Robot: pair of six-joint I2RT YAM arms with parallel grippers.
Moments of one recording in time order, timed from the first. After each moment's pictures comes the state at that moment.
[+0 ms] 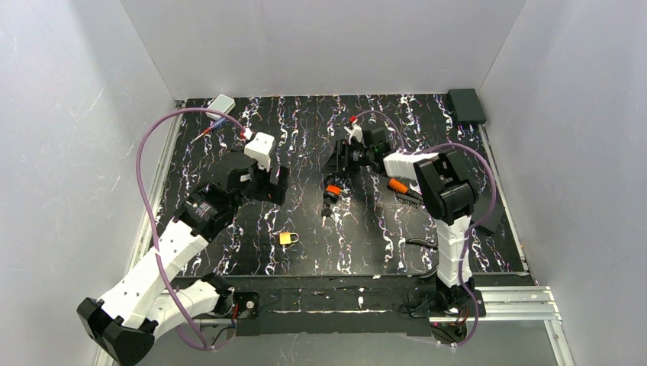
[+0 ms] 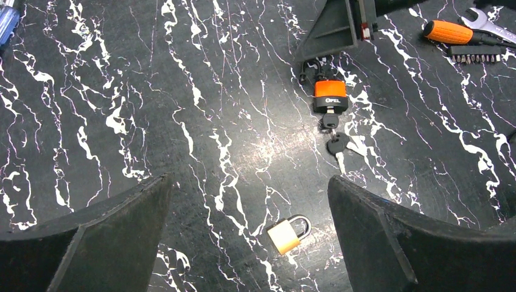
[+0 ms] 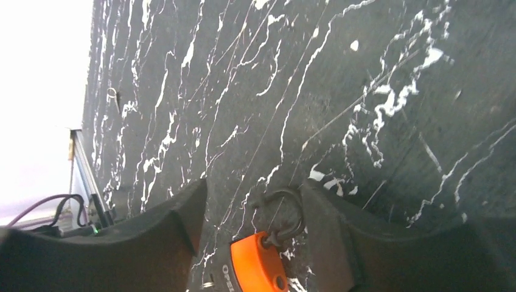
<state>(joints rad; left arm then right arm) -0.60 0.94 0.99 -0.57 -0.17 -0.08 0.46 2.11 1.26 0.25 -0.67 0.54</state>
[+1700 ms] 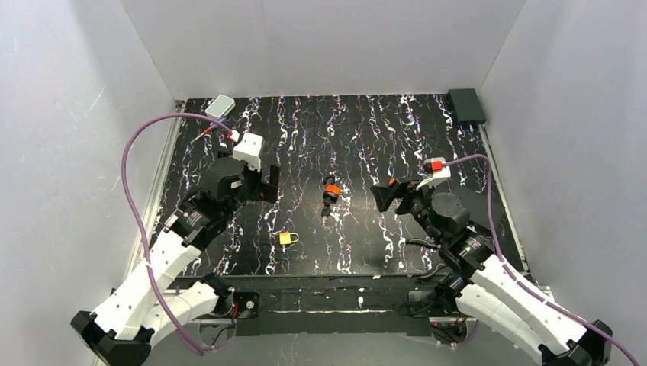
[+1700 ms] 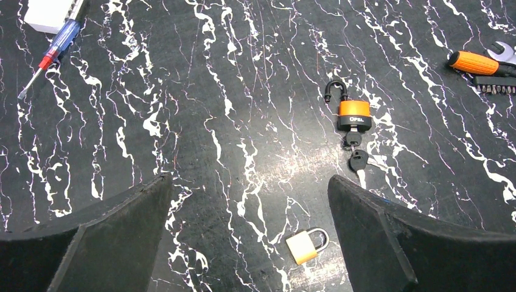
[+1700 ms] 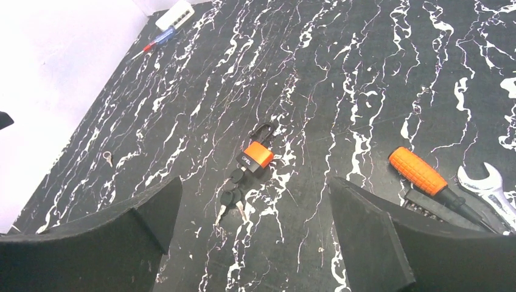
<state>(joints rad) -0.60 0.87 0.97 -0.55 -0.27 -0.07 0.71 0.63 0.51 -0.01 0.21 0.44</state>
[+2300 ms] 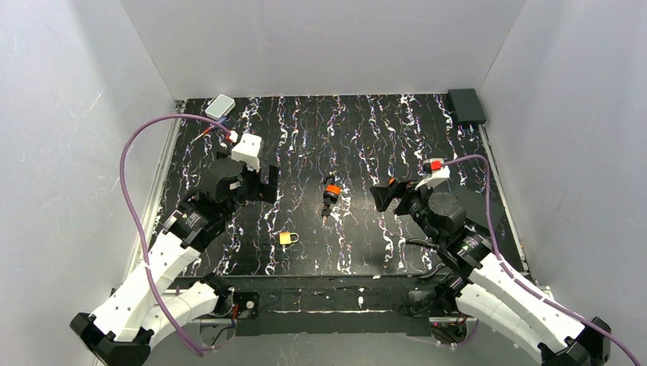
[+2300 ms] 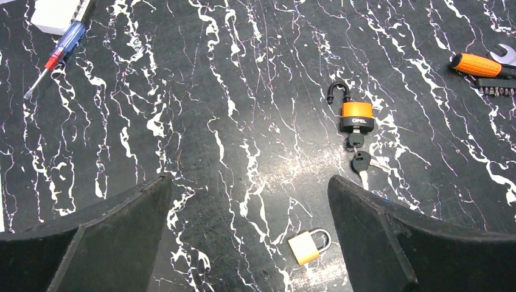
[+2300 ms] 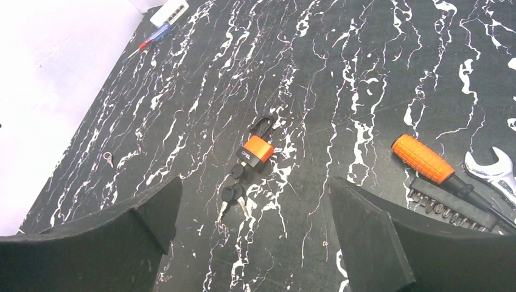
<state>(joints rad) -0.60 0.85 0.97 -0.55 -0.28 -0.07 0.71 0.63 0.49 -0.01 0.23 0.49</state>
